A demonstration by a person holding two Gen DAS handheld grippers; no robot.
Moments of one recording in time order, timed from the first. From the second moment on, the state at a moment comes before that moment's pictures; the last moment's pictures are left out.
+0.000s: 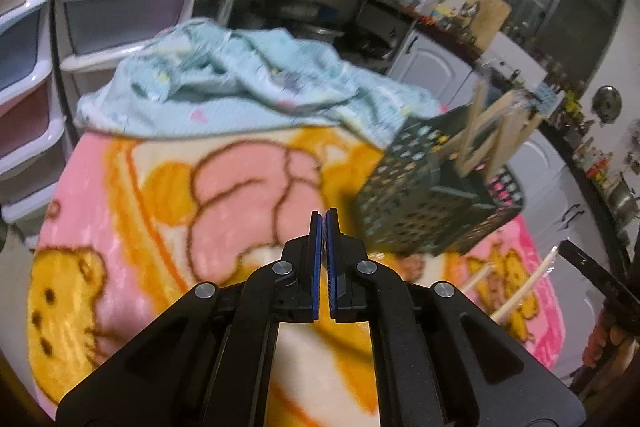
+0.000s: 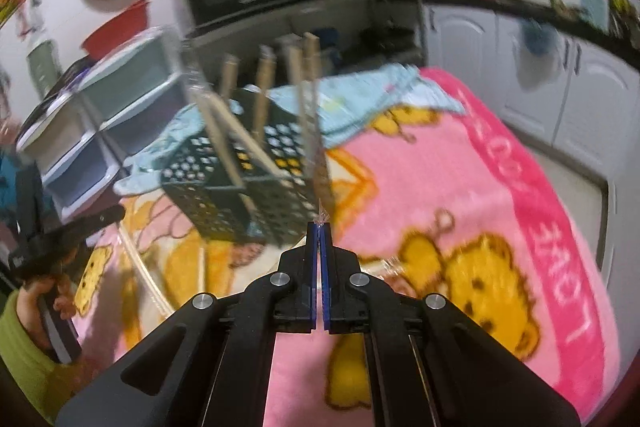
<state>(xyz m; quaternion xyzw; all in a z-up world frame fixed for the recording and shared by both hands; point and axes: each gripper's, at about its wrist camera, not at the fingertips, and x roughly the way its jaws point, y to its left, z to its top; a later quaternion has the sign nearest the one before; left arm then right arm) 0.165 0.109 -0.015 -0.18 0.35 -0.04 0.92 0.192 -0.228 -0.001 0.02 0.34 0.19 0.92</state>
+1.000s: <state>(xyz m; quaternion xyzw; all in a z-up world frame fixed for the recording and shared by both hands) 0.148 0.035 0.096 -0.13 0.25 -0.16 0.95 0.158 -0.176 0.083 -0.03 0.24 0.31 0.92</state>
